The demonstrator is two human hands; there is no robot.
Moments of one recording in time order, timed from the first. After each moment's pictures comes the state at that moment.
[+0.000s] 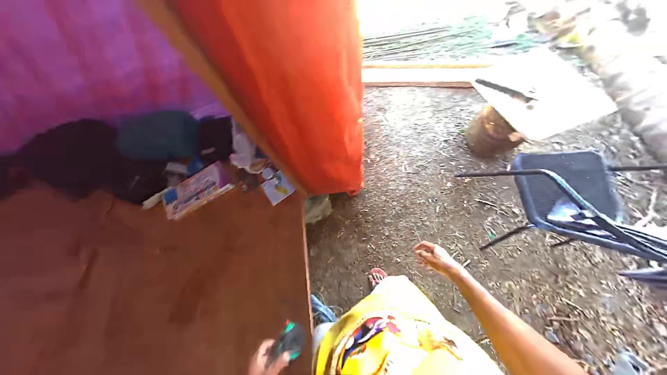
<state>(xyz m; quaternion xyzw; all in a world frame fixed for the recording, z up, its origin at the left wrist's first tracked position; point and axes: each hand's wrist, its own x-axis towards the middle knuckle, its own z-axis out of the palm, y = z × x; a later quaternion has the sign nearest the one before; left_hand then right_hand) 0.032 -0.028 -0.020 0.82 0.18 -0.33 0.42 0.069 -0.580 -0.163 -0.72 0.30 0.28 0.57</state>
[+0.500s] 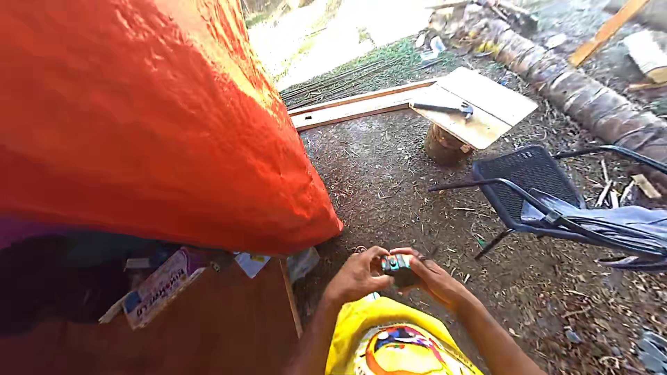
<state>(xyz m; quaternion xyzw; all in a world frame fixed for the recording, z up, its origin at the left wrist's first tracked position) 0.305 -0.446 0.030 0.70 -0.40 -0.44 0.39 0.141 -0.622 -0.009 -0.51 0.16 0.06 0.84</state>
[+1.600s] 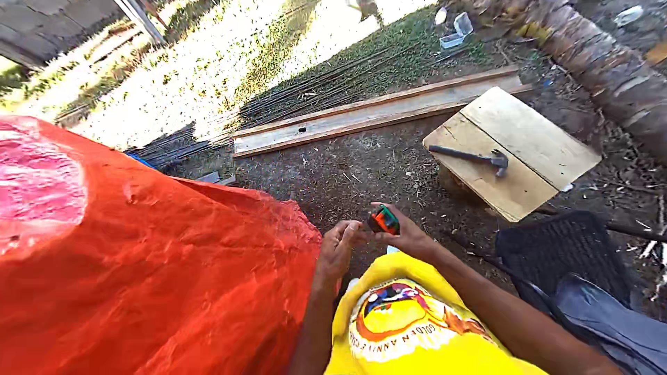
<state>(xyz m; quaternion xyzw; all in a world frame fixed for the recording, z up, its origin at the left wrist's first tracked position) 0.662 -0.761 0.072 0.75 -0.17 -0.34 0.55 0.570 -0.954 0.024 -0.66 0.12 0.03 0.74</state>
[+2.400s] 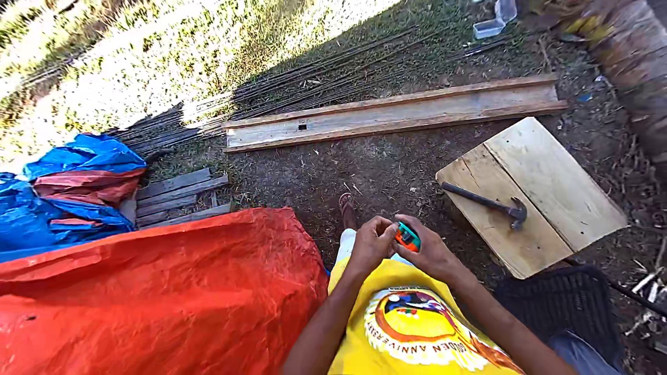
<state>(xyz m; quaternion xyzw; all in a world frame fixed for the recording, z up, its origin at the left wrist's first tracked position) 0.826 -0.962 0.035 0.73 -0.09 -0.44 0.51 0.713 -1.109 0.019 -0.81 0.18 0.07 0.56</state>
